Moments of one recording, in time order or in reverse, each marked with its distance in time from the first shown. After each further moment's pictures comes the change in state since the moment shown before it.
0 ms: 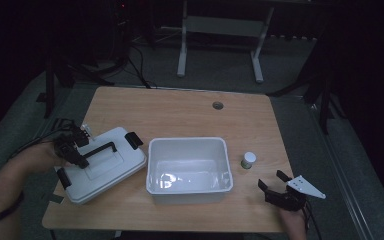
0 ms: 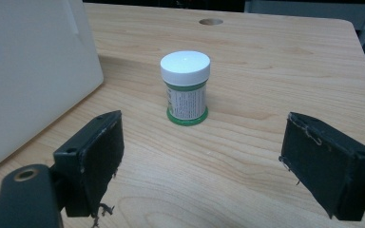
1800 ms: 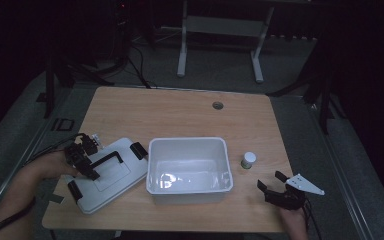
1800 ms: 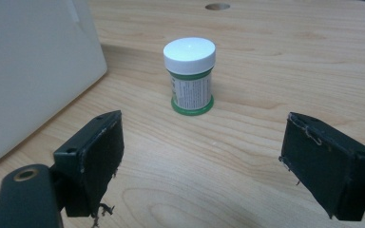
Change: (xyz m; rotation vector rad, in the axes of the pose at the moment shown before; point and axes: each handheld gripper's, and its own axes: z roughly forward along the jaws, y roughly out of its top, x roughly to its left) left arm -0.004 0.004 0.039 0.000 -0.018 0.006; right arm -0.003 0.002 0.003 0.057 0.031 0.017
